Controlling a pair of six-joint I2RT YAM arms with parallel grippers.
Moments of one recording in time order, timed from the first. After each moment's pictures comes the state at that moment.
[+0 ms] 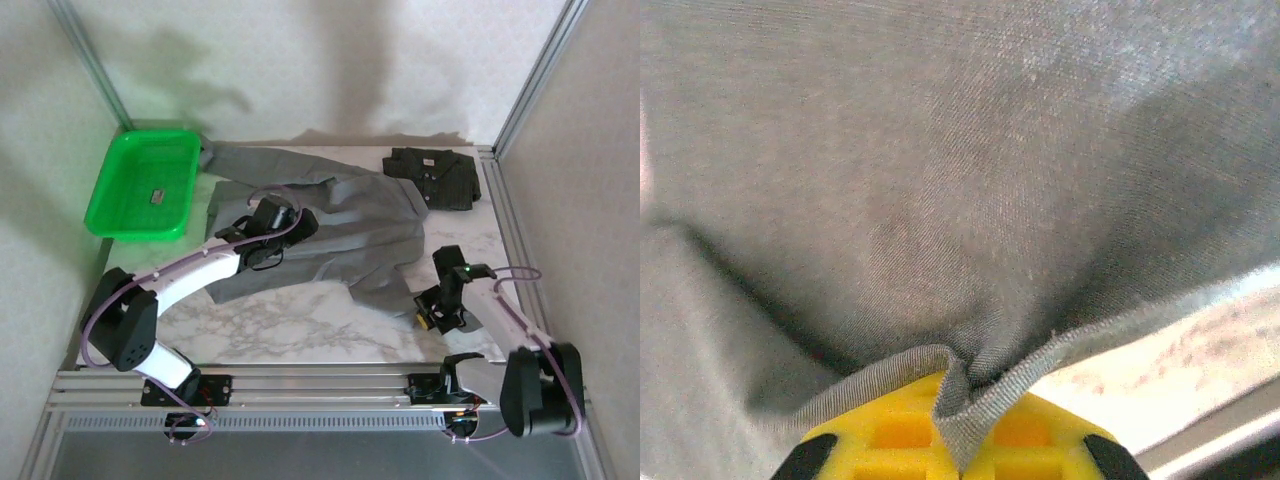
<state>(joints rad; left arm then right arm) -0.61 1.52 1.03 -0.27 -0.12 -1.00 0.18 1.08 0.62 -1.01 -0.19 1.17</state>
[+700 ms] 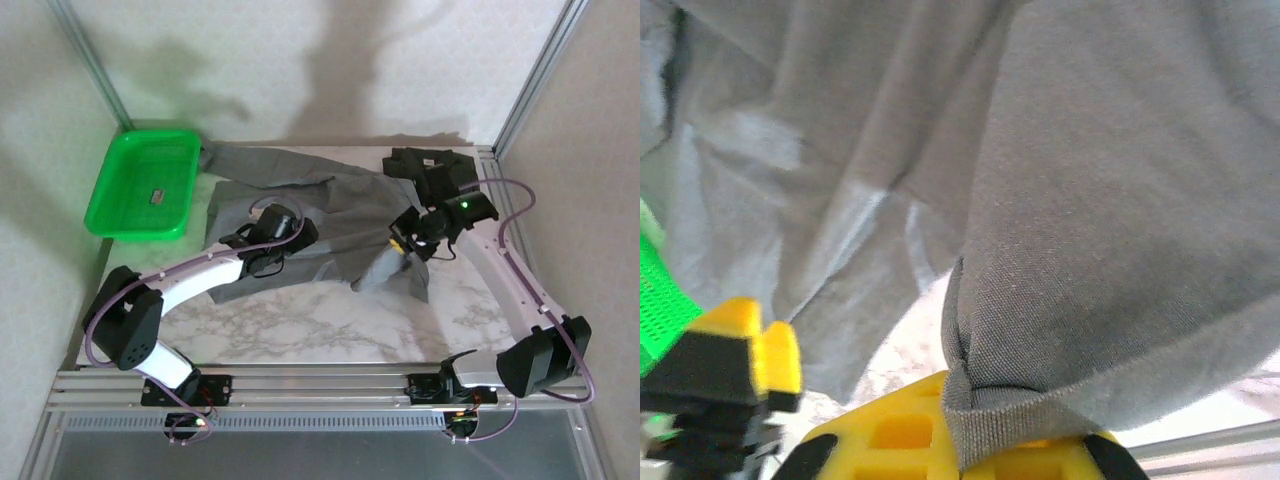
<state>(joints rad) -0.63 1.54 0.95 -0.23 -0.14 -1.02 0.40 1.36 1.39 -1.16 -0.21 1.14</state>
